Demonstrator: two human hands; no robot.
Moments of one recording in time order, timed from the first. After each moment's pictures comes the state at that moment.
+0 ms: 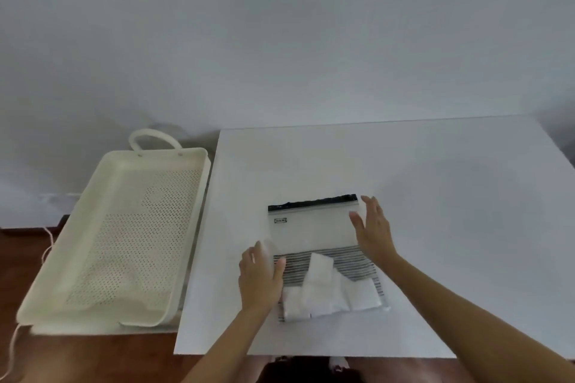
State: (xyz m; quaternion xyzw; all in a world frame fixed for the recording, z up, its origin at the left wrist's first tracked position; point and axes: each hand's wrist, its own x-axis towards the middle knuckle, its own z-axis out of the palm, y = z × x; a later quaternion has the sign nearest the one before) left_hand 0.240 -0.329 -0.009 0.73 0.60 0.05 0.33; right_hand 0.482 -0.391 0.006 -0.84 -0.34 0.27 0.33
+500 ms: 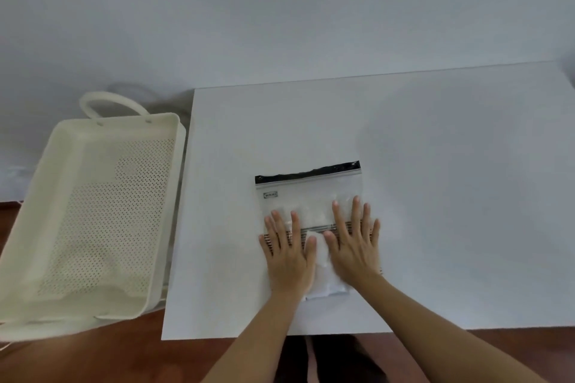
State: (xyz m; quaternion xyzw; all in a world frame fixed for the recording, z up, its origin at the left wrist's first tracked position) left_hand 0.298 -0.362 -0.087 0.83 0.53 -0.01 0.18; right_hand 0.429 -0.426 -0.078 -0.87 -0.44 0.19 0.05
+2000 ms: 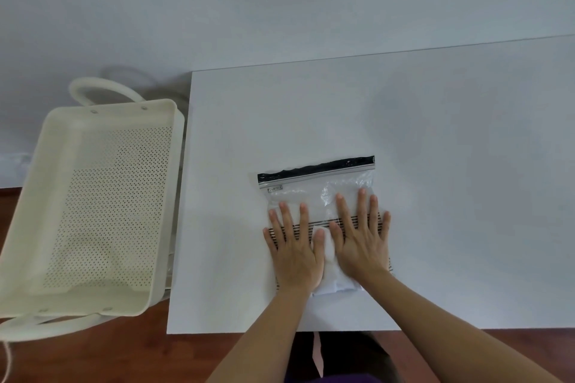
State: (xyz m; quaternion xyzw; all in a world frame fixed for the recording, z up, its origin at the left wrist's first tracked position) left_hand 0.304 -0.362 -0.085 0.83 0.54 -0.02 0.16; right_hand 0.427 -0.420 -0.088 -0.88 -0.42 0.19 0.05
